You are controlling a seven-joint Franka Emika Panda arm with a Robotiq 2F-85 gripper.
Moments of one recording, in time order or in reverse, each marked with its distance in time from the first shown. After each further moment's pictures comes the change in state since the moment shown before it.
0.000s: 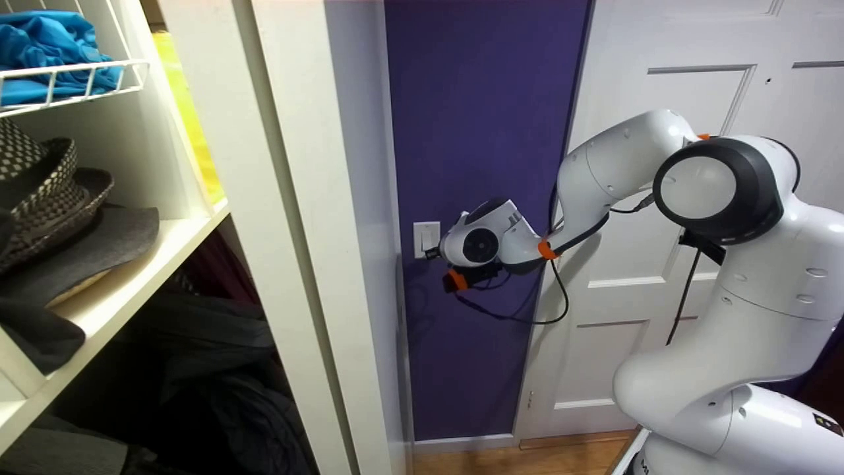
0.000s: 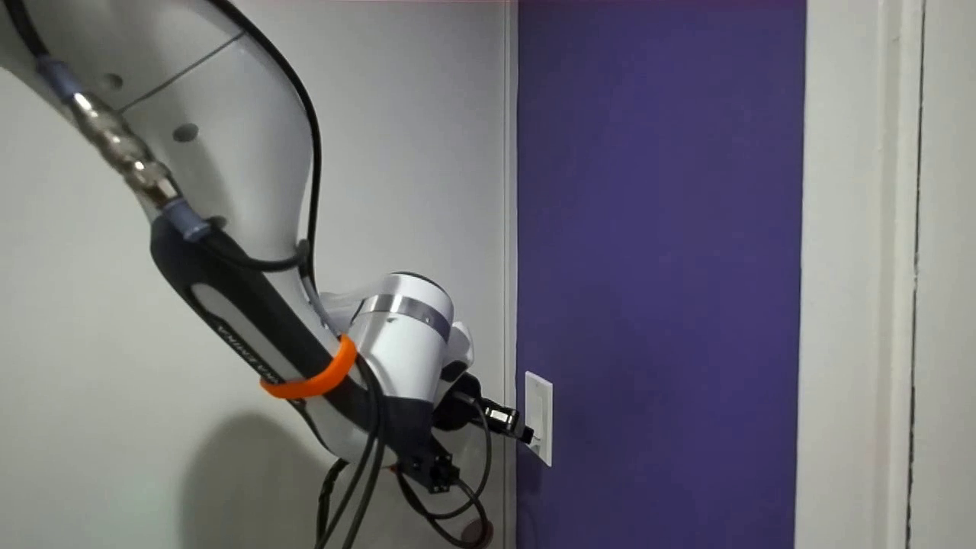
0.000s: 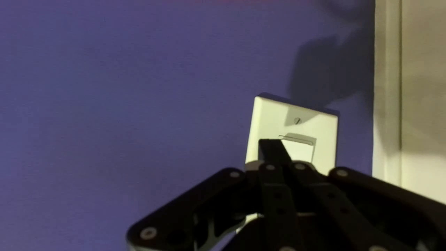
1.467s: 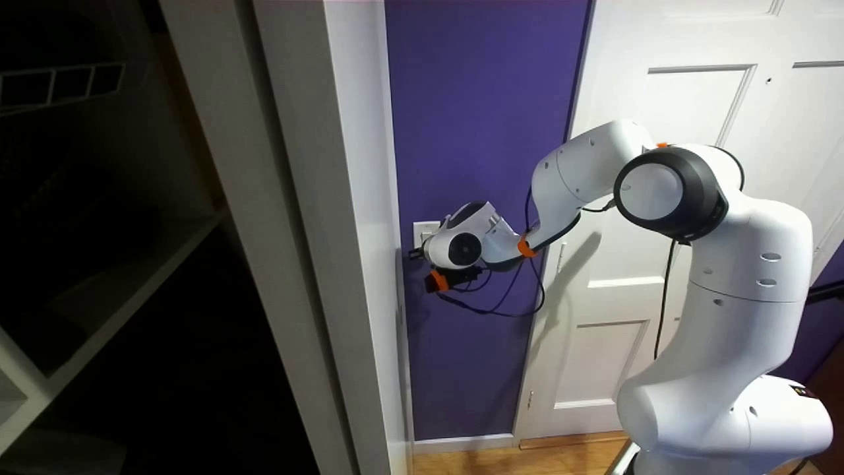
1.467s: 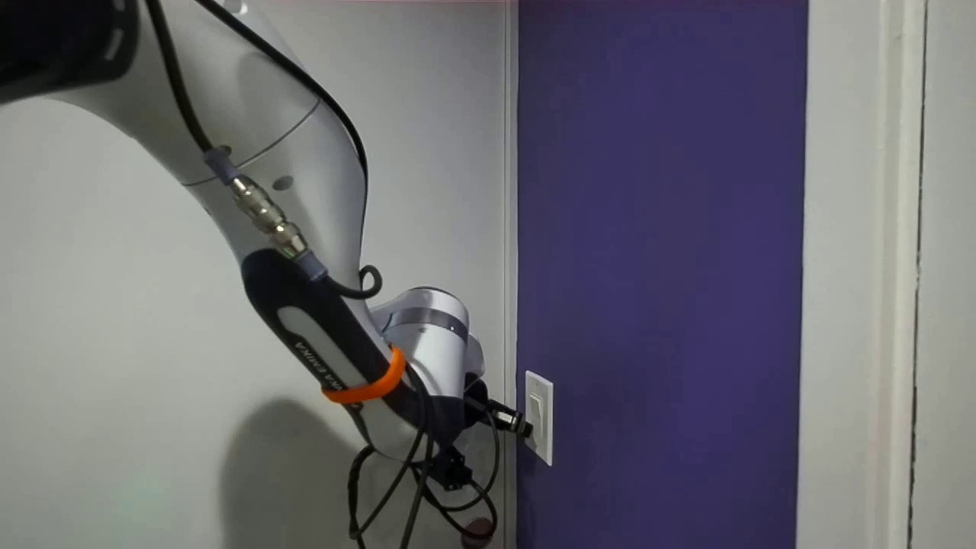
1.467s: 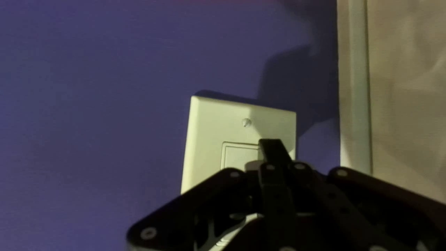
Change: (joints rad) arm 0.497 0.100 -0.455 0.149 -0.090 0.020 0.138
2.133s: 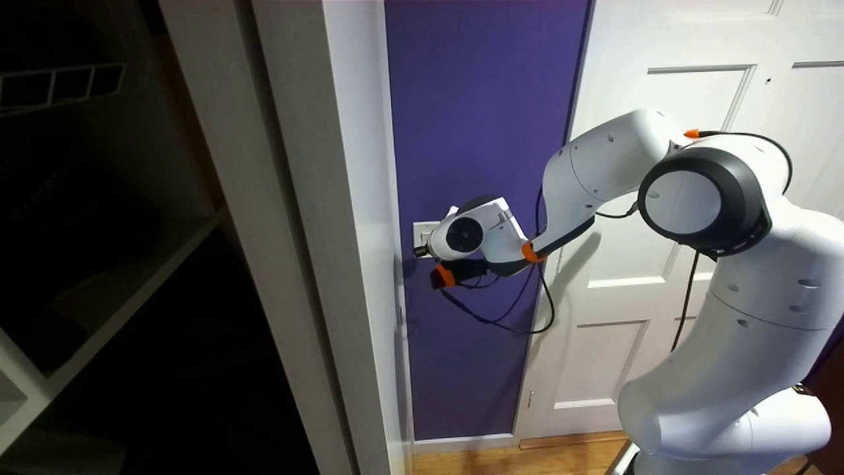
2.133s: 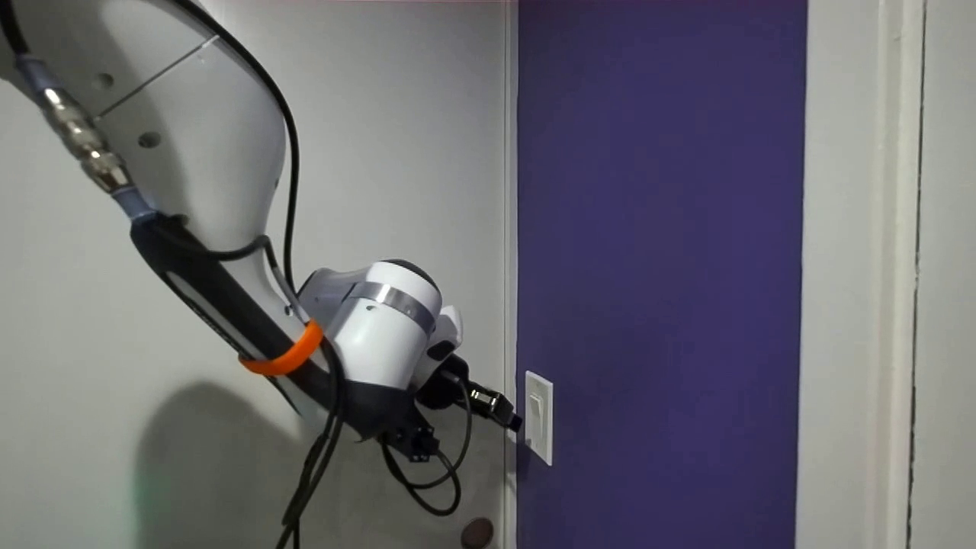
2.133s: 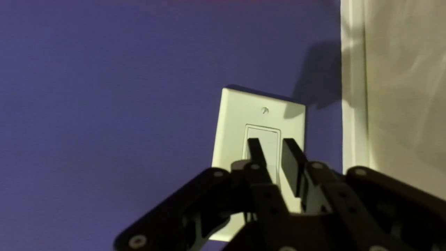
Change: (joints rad) arm 0.039 -0.191 -0.058 -0.124 0.375 0.048 -0.277
